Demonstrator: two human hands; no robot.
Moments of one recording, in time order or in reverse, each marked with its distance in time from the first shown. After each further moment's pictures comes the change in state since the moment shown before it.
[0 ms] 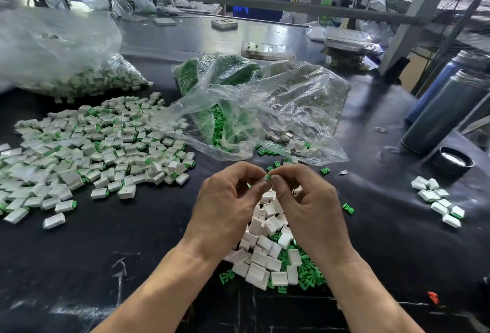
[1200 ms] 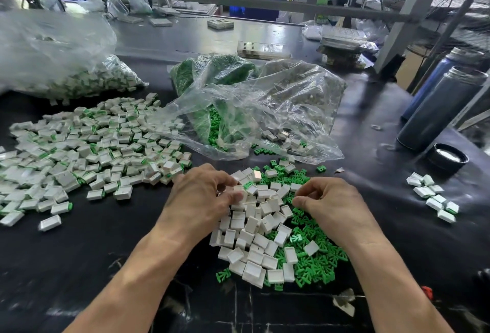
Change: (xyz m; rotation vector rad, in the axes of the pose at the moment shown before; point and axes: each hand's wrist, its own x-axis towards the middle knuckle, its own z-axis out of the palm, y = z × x) left_hand 0.015 -0.007 -0.032 0.587 -0.159 -0.197; right_hand 0.017 0.021 -0.045 -0.355 -0.229 0.546
